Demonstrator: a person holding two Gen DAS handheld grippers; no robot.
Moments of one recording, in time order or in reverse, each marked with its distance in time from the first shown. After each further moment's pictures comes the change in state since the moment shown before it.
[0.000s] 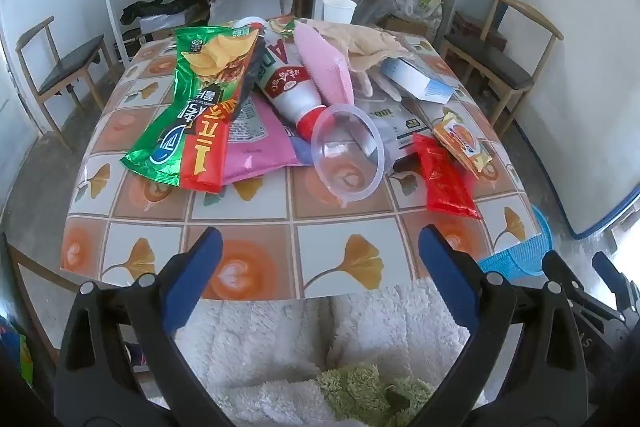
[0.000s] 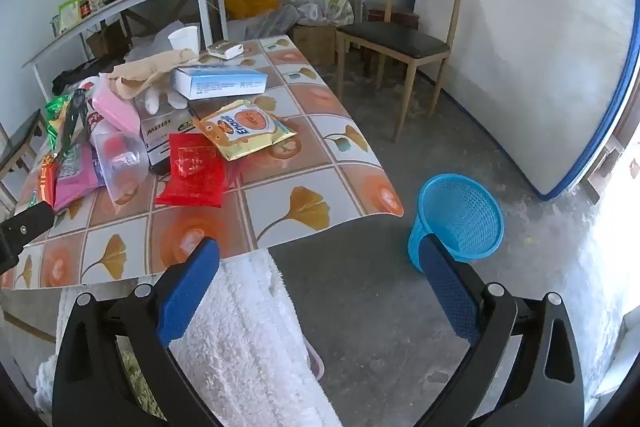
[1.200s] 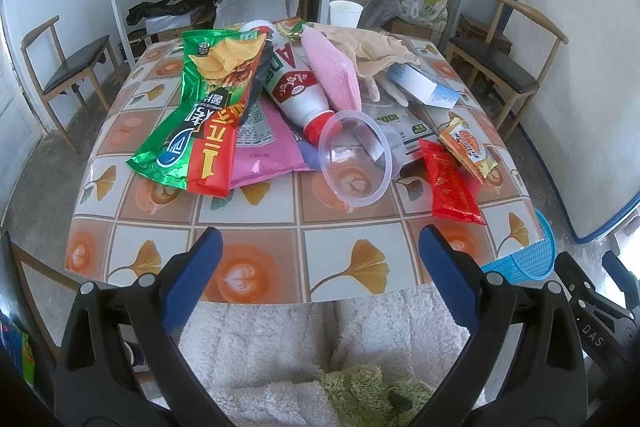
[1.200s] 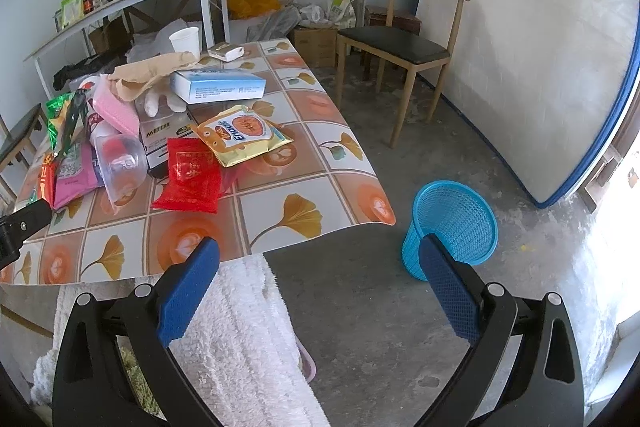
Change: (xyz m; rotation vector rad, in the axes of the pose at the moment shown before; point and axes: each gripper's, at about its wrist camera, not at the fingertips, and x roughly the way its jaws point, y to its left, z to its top) left arm -0.004 0.003 0.004 -0.003 -0.009 0.005; right arm -0.006 -0.003 0.007 -0.029 -0.008 -0.010
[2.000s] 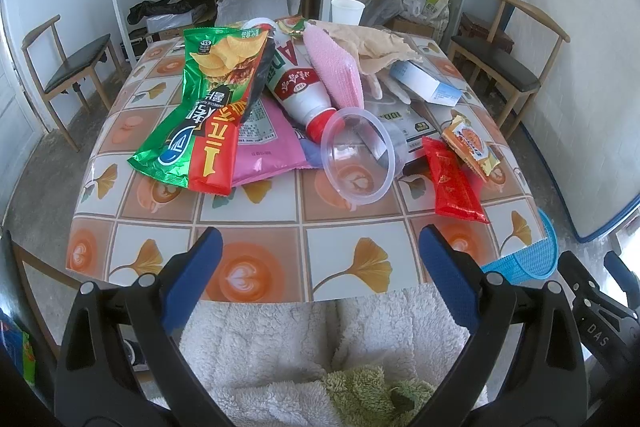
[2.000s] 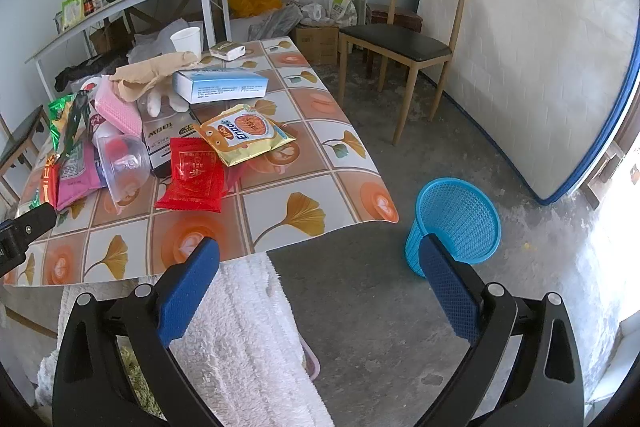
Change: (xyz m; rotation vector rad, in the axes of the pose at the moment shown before) left arm 0.001 0.003 0.000 0.001 0.002 0.001; right arm 0.000 0.000 0.000 0.004 0.004 0.006
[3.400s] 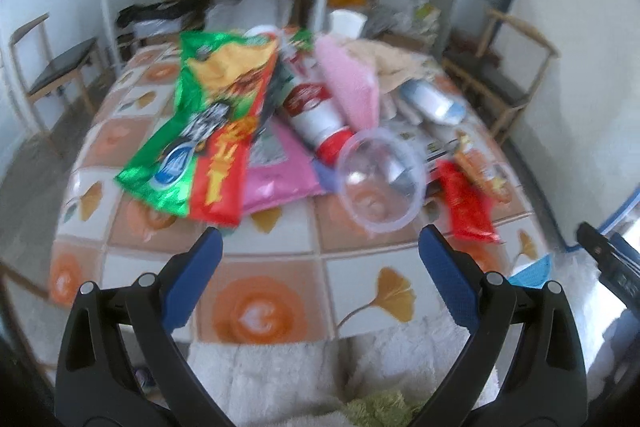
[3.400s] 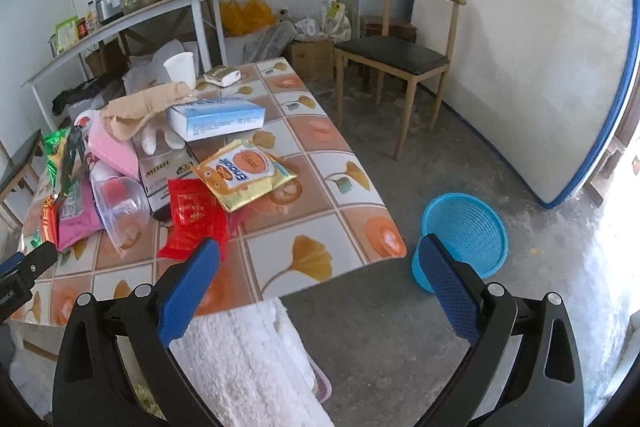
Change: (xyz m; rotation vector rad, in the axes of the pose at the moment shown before) left arm 0.021 0.038 0.001 -0.001 -0.079 -0.122; right arm 0.012 0.002 0.029 0.052 -0.042 0.034
